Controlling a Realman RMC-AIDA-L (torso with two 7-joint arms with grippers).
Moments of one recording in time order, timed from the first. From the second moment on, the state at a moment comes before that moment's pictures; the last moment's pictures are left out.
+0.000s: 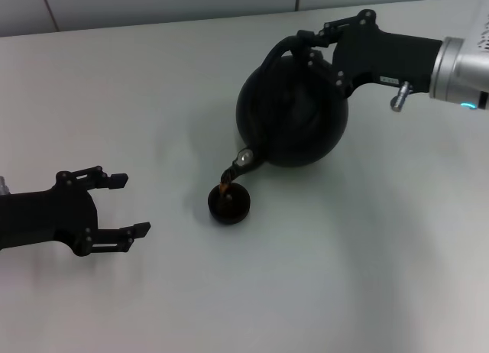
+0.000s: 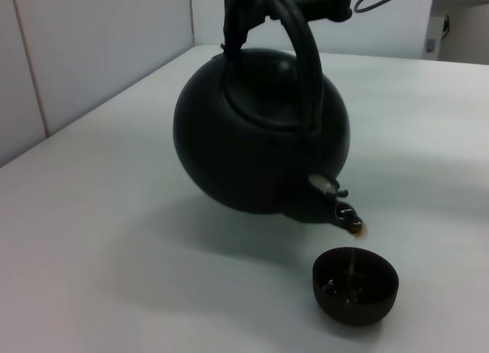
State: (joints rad) left arm -0.35 -2.04 1.09 0.86 1.90 1.41 -1.25; right arm 0.44 2.09 -1.03 -0.86 -1.61 -1.18 1.01
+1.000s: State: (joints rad) left arm -0.34 -2.04 1.10 0.86 1.90 1.41 -1.25; right arm 0.35 2.08 -1.03 -0.63 -1.16 -1.20 0.95
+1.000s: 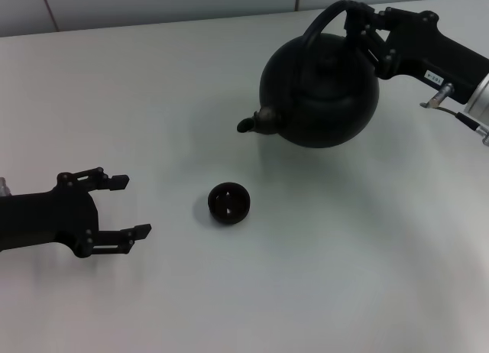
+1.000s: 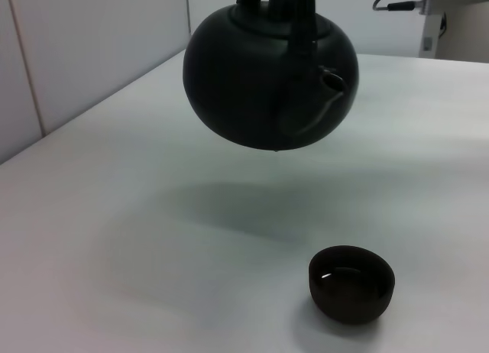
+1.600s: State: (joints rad) left arm -0.34 -2.03 1.10 0.86 1.90 1.41 -1.24; right arm 0.37 2.08 -1.03 -0.49 -1.02 -1.14 0.95
